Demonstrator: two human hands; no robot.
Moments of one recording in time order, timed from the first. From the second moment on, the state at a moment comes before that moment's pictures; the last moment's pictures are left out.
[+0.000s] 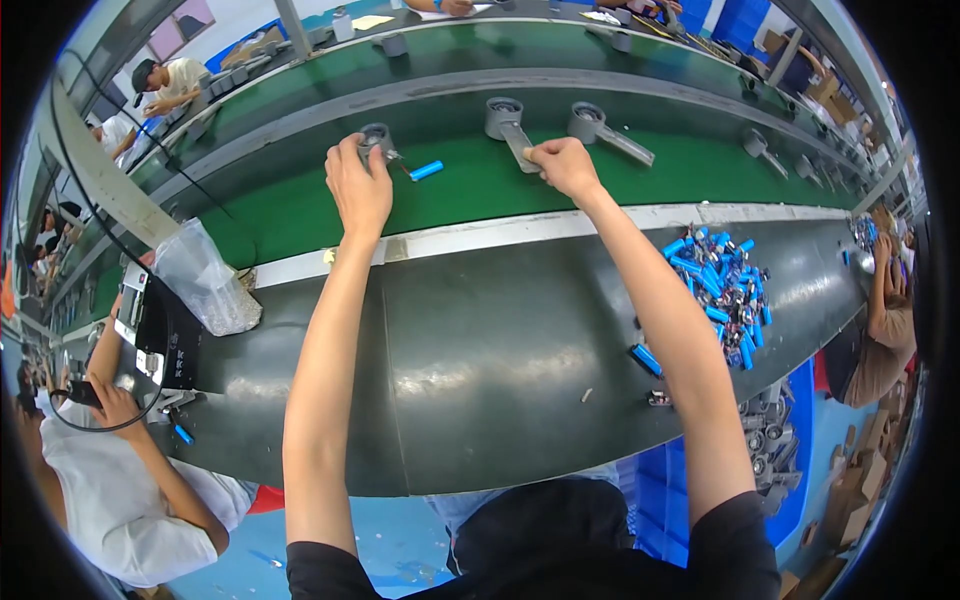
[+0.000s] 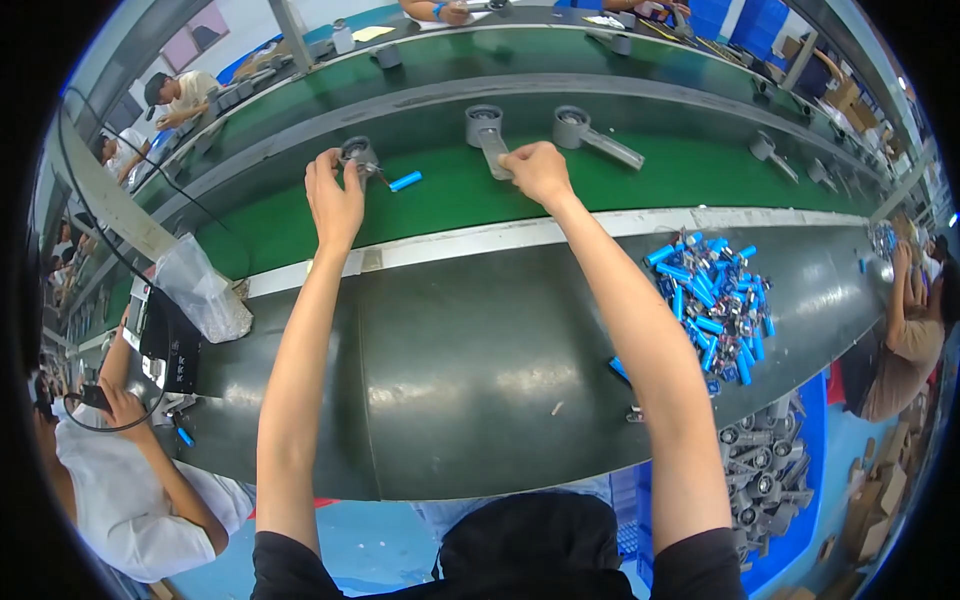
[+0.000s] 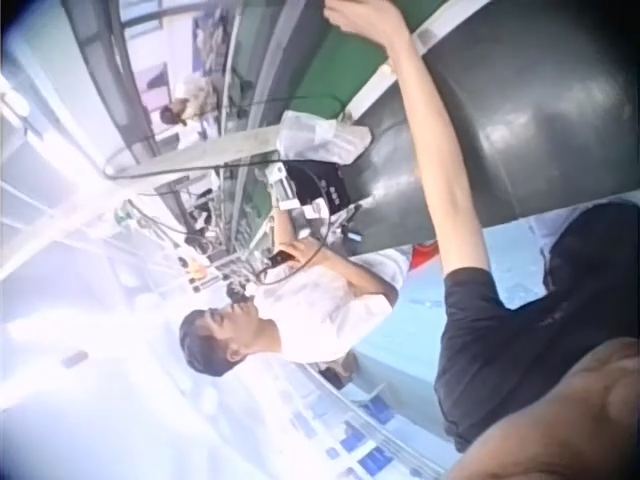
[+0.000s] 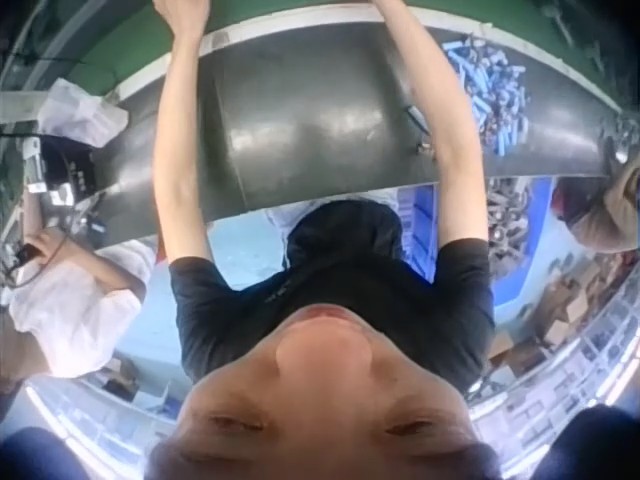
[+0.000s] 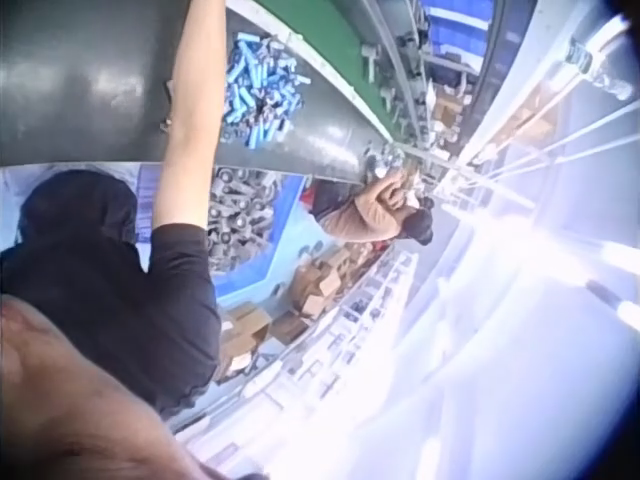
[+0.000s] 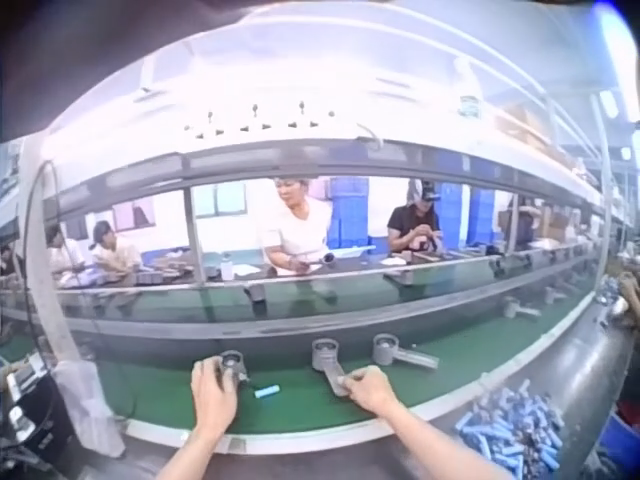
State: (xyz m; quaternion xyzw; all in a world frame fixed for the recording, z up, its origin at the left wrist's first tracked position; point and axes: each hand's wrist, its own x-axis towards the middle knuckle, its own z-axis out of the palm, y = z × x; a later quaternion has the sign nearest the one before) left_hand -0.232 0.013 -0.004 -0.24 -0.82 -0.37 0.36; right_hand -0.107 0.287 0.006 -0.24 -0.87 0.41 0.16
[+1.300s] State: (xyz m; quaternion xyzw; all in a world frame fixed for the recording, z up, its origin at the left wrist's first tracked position) left_hand 0.024 0.035 0.019 -0.57 -0.69 -0.45 -0.02; right_hand 0.182 0.237 0.051 -0.18 -0.71 0.60 0.31
